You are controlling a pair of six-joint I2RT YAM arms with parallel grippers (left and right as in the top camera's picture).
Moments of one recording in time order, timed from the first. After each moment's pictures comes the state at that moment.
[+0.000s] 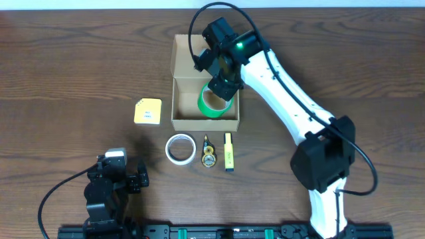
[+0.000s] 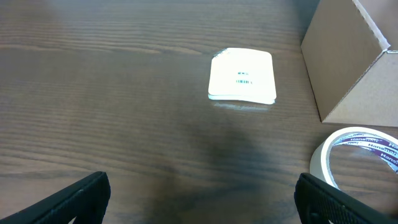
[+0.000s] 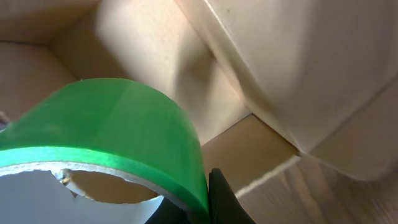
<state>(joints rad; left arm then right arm) 0.08 0.01 0.16 -0.66 0.02 0.03 0.58 2.13 2.02 -1.25 -0.02 -0.34</state>
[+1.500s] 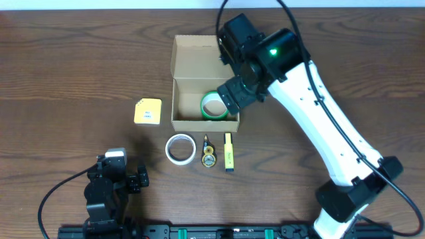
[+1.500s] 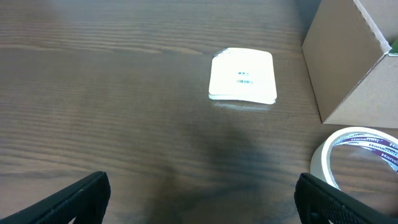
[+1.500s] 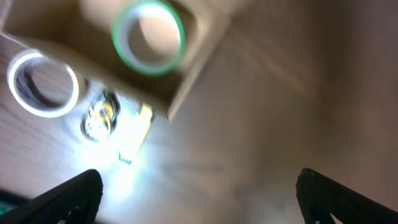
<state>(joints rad) 0.08 0.01 0.16 -0.66 0.02 0.03 0.61 1.87 2.08 -1.60 0.13 0.14</state>
